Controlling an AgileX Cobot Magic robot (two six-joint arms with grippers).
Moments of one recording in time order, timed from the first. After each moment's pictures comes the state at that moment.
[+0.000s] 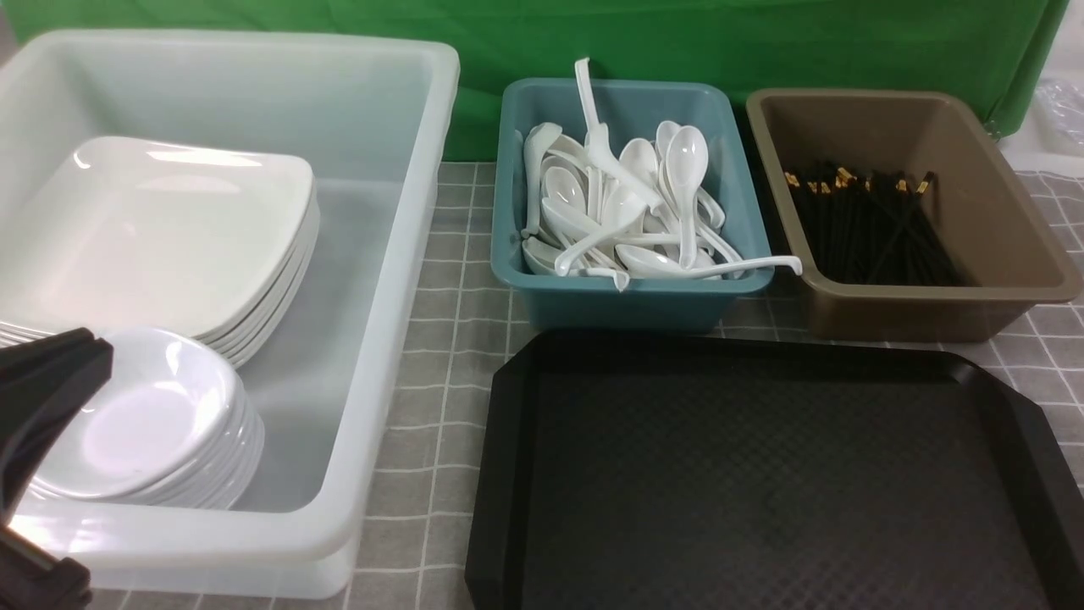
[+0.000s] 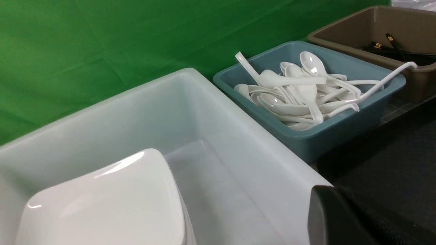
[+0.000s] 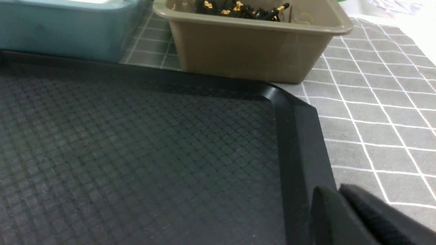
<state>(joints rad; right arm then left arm) -0.03 0.00 0.01 0.05 0.24 -0.12 -0.26 0.41 -0.47 -0.31 0.30 0.61</state>
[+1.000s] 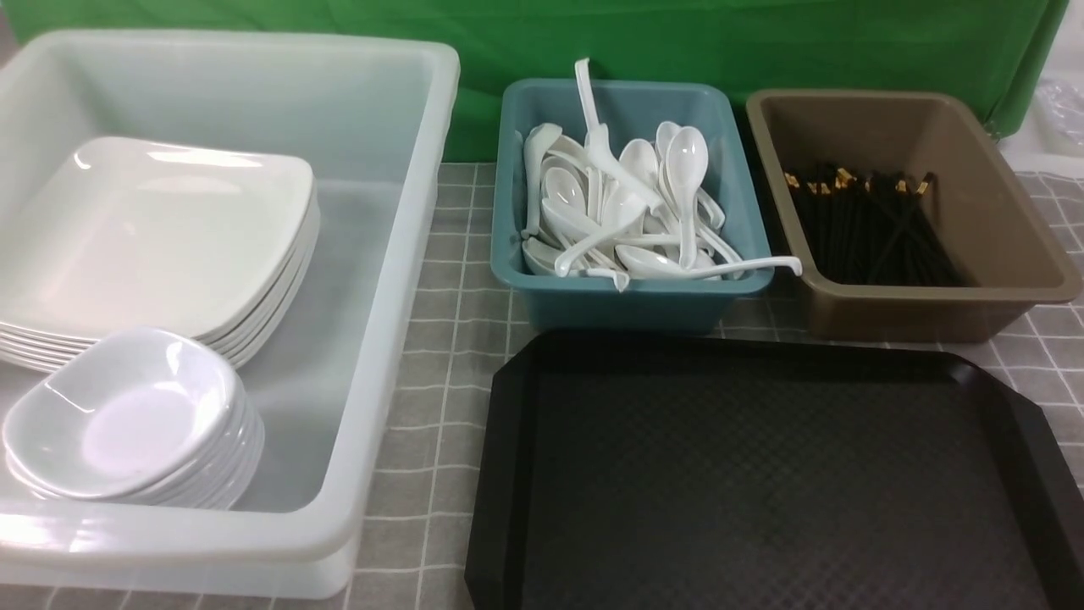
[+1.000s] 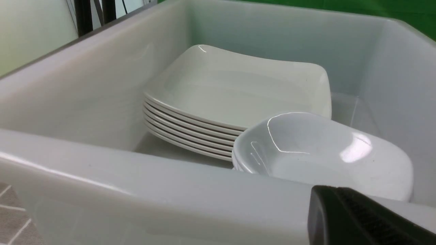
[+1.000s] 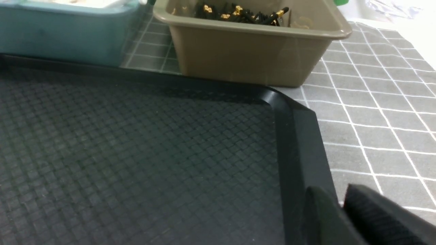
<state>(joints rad) -0.03 0.00 0.01 0.05 0.23 -0.12 0.16 0.00 0.01 -0.07 0.21 0.00</state>
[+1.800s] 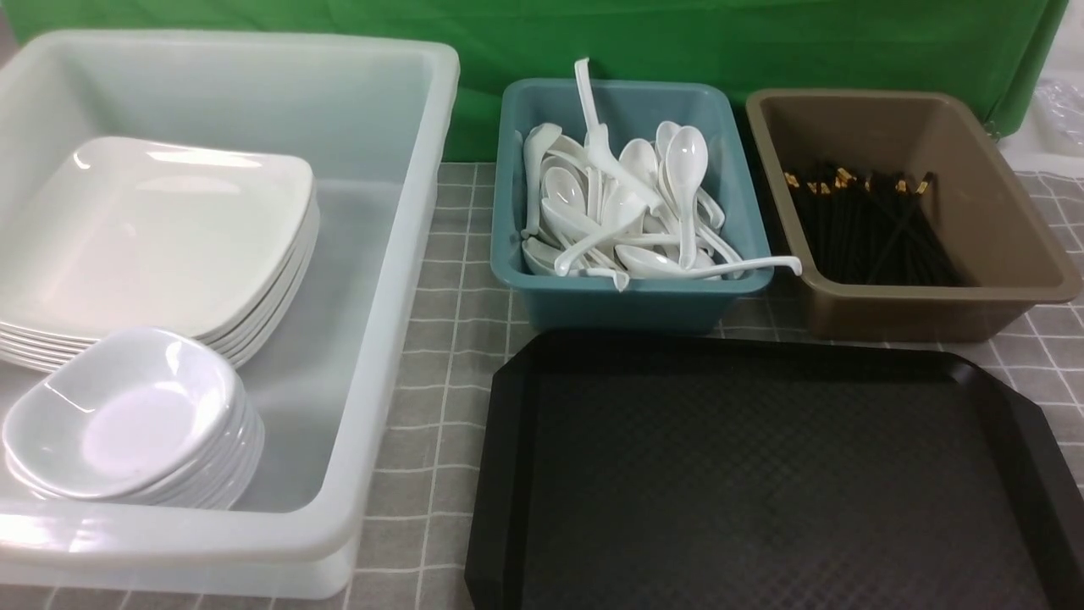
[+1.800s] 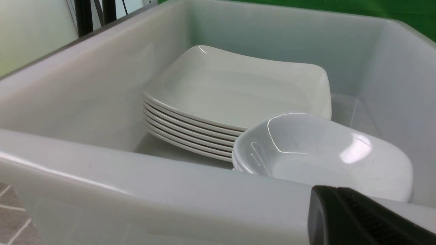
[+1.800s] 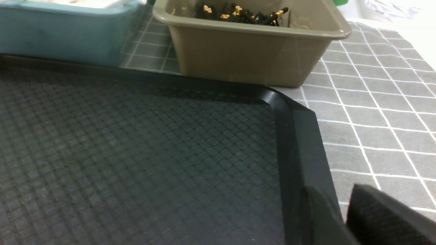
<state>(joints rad) -0.03 0.00 0.01 0.05 0.23 -0.12 0.16 0.00 0.01 -0.07 0.21 -0.01</state>
